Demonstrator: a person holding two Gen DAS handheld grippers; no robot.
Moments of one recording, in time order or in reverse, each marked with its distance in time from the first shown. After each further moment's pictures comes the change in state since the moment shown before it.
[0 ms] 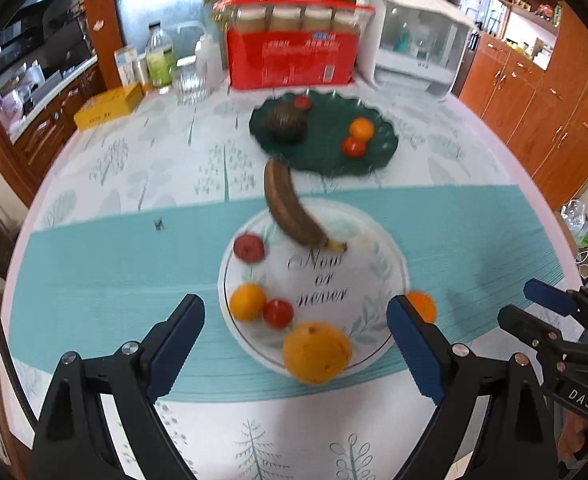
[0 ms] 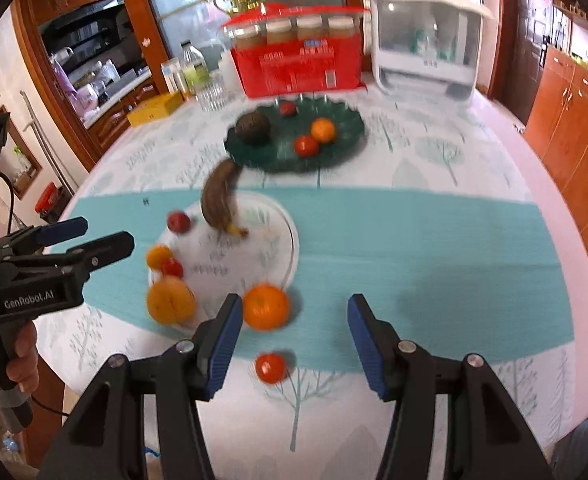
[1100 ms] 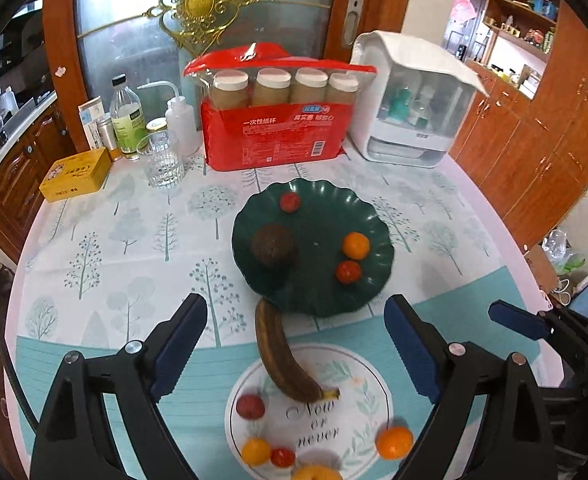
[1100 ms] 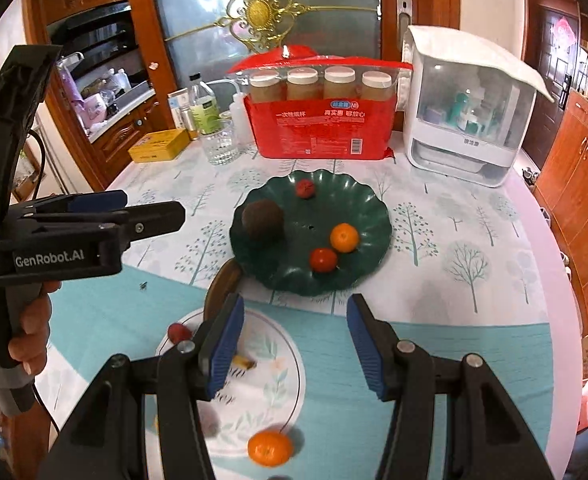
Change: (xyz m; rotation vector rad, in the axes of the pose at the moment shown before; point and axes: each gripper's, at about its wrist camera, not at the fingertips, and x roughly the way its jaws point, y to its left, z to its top) left arm 0.002 0.015 0.170 0.031 -0.089 -0.099; right arm -0.001 0.023 0.144 -0.101 -0.100 0.015
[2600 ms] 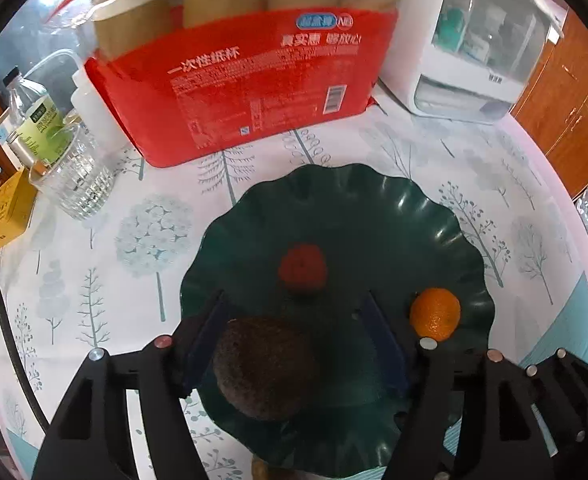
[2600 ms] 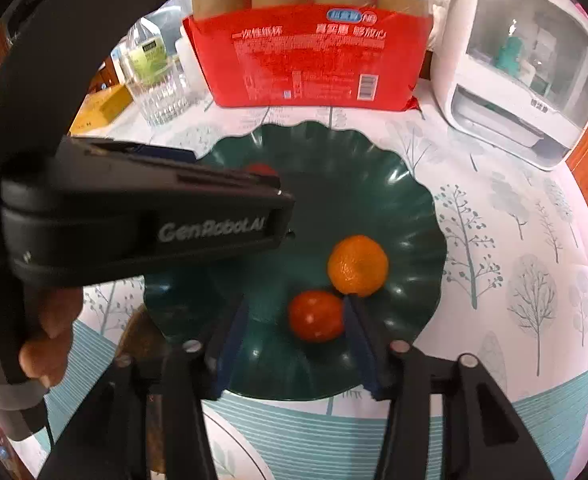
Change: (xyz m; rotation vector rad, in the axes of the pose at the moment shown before) left arm 0.232 -0.001 0.084 0.099 0.207 0.041; right arm 0.193 -0.022 0.052 0.026 0.167 -0.054
